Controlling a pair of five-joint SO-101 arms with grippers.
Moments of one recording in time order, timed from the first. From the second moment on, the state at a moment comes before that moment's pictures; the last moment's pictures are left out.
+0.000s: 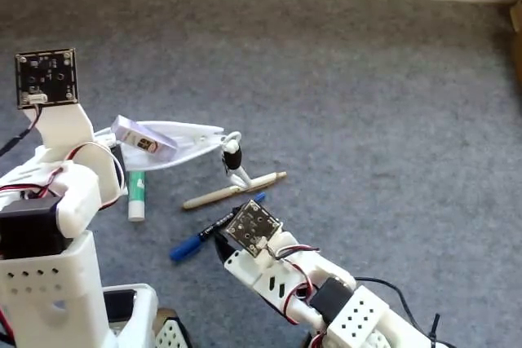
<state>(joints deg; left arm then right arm) -12.8 -51.4 19.6 87.4 8.0 -51.7 -78.5 96.0 23.0 7.0</state>
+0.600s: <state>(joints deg) -12.8 -51.4 19.6 87.4 8.0 -51.7 -78.5 96.0 27.8 7.0</state>
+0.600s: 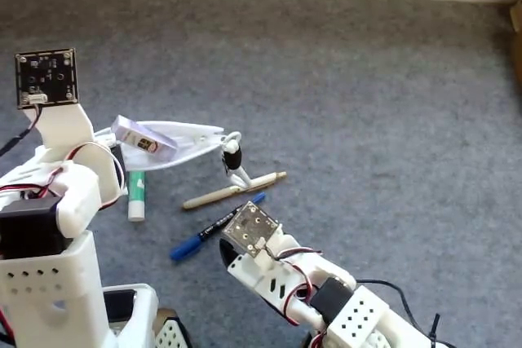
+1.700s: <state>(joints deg) -12.8 -51.4 19.6 87.4 8.0 -50.7 -78.3 50.2 40.2 7.0</state>
